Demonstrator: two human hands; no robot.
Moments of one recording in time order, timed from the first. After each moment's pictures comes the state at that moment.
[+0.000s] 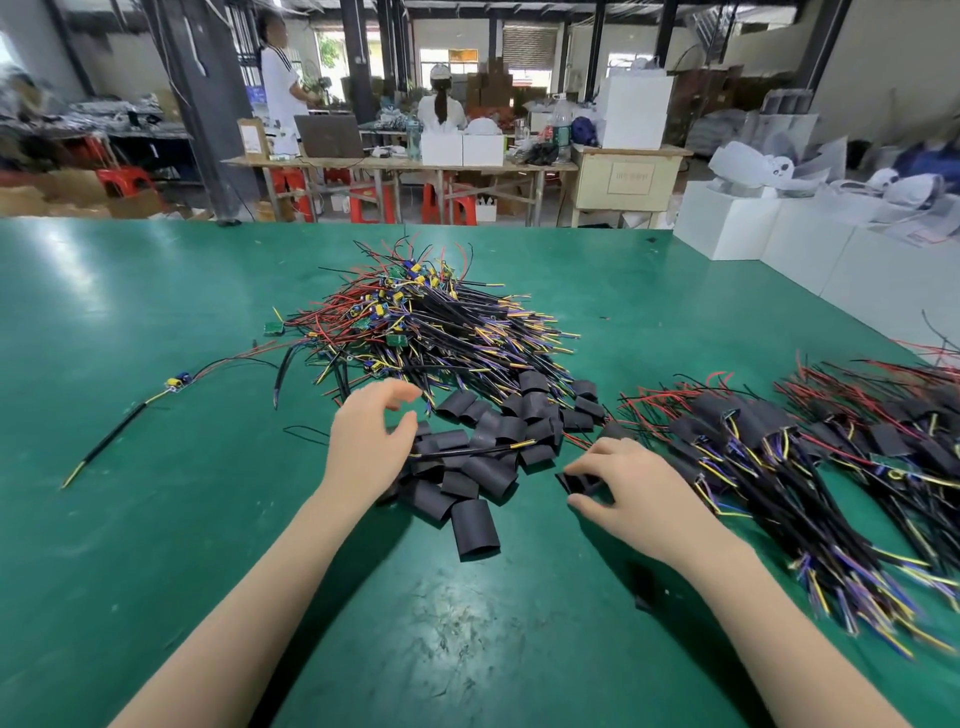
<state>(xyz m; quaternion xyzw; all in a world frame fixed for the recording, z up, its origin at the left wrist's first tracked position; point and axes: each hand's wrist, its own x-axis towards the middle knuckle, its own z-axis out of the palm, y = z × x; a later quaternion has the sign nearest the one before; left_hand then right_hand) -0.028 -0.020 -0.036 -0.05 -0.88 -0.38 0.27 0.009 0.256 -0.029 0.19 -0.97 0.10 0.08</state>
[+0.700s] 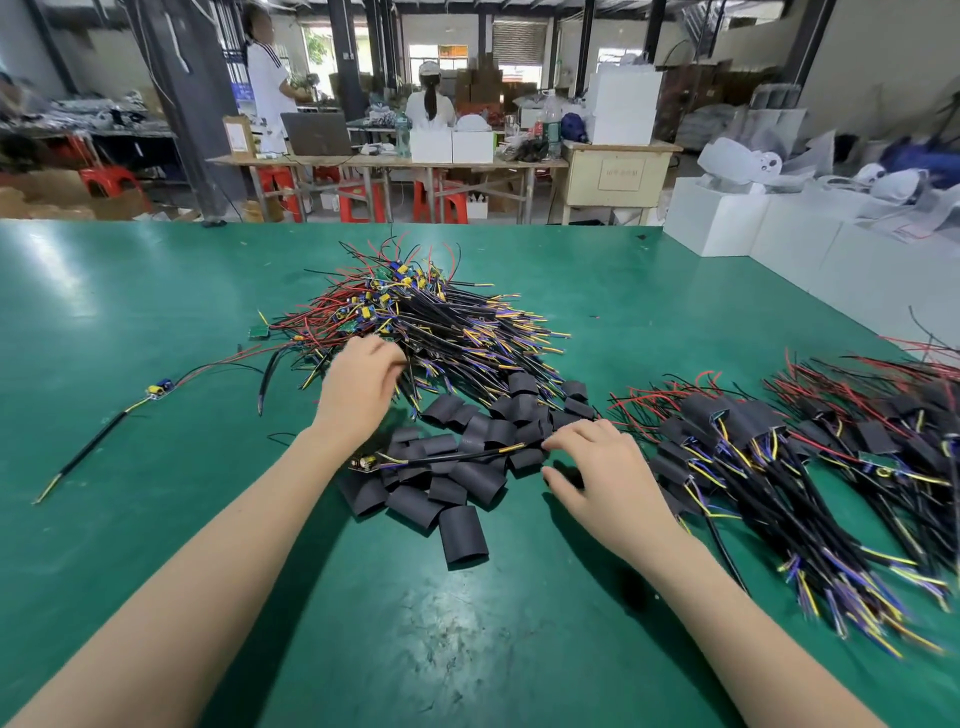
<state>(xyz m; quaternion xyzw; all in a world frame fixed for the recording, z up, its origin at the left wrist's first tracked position) -0.104 -0.040 -0.024 -0.14 -0.93 -0.16 0.29 0.000 0.241 -0.036 0.17 -0.96 0.14 0.17</state>
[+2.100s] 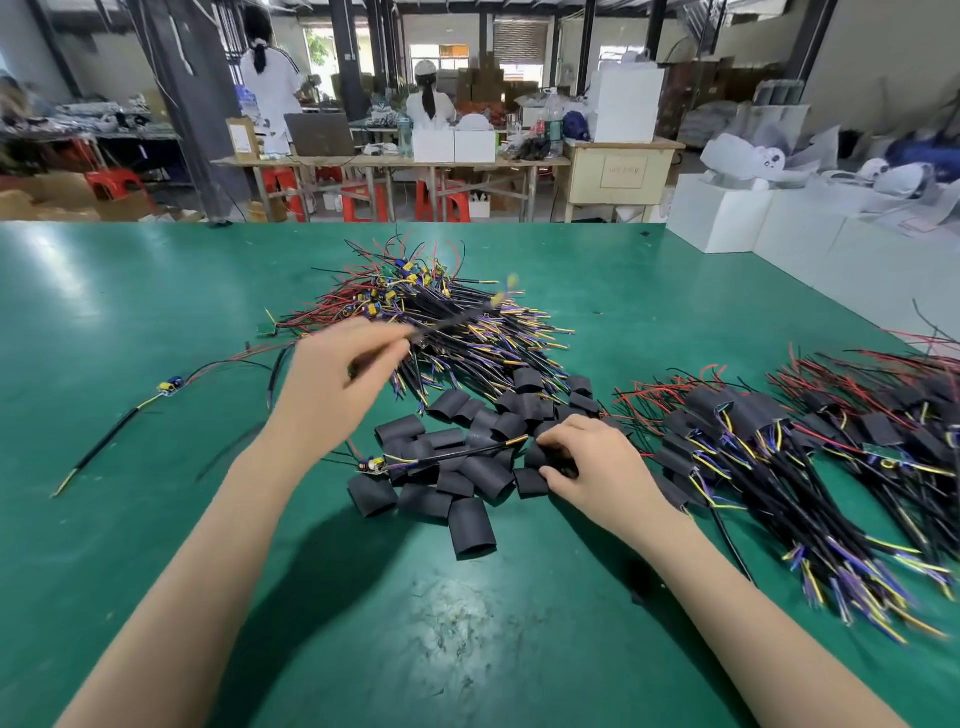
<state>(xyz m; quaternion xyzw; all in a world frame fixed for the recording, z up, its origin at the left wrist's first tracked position) -0.020 -0.039 0.037 -0.22 -0.86 -0.33 0.33 -0.013 0.235 -0.036 0.18 -0.96 0.17 0.12</state>
